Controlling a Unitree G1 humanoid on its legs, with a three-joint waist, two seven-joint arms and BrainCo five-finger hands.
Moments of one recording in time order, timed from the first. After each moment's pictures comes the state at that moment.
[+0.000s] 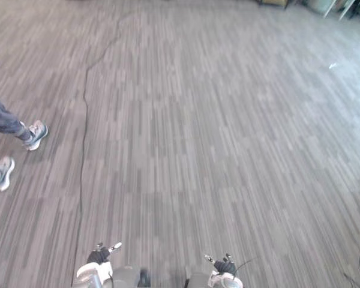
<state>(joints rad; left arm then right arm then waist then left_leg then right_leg) 0.00 -0.01 0.30 0.97 -0.06 -0.07 0.08 0.09 0.05 -0.27 0.88 0.16 -0.07 -0.15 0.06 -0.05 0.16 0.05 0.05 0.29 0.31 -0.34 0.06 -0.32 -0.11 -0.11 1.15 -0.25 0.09</state>
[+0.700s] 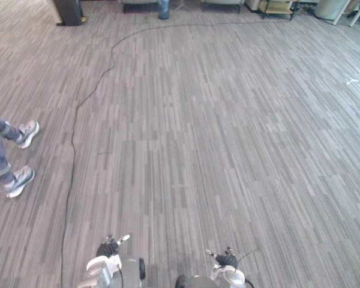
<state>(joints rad) 0.01 -0.05 0.33 0.89 -0.03 -0.08 0.08 0.02 0.05 -0.25 0.96 0.13 -0.05 -0.15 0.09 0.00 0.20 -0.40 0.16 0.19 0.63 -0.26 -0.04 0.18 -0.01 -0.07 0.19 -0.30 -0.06</state>
